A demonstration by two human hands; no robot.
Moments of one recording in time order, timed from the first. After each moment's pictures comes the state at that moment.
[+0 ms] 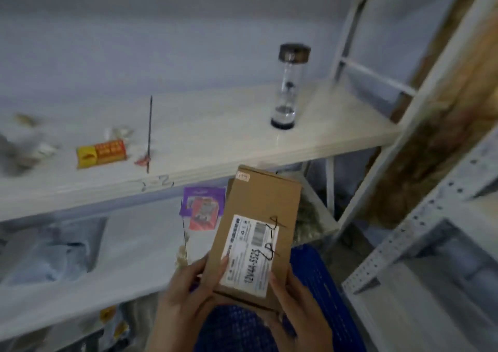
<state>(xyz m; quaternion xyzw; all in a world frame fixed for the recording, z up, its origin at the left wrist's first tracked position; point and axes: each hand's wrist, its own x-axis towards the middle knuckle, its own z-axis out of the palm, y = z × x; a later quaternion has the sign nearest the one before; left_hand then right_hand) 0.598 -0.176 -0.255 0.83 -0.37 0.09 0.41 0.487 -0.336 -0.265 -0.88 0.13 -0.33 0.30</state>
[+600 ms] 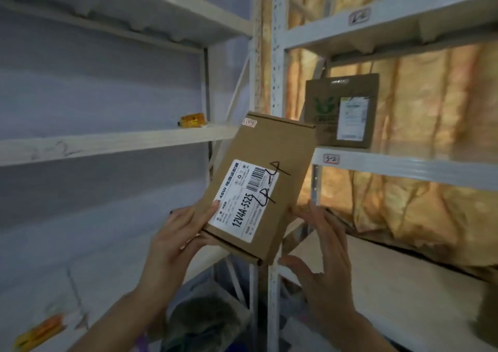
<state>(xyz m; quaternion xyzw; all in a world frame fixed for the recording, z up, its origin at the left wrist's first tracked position) 0.484 -0.184 0.156 0.51 -0.67 0.22 0.49 0.273 -0.295 0.136 -0.76 0.12 -0.64 0.08</state>
